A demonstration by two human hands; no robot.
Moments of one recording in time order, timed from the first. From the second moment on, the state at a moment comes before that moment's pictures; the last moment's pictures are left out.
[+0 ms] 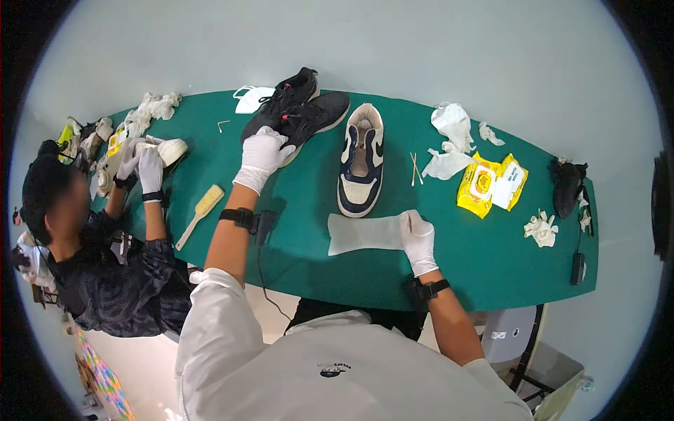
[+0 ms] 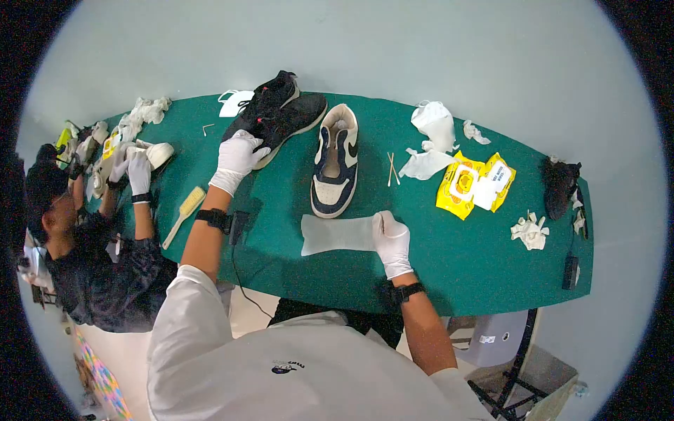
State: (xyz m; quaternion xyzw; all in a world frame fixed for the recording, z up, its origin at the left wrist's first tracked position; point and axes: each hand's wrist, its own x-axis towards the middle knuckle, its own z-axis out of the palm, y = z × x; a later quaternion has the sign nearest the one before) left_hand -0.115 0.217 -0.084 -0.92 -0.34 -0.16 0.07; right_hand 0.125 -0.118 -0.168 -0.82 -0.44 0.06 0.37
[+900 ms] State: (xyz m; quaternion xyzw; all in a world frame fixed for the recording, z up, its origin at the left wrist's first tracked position) left_hand -0.110 0.196 -0.138 -0.67 -0.53 -0.46 -0.23; right_hand 0.120 -0.119 -0.156 -0.80 -0.46 0.05 0.38
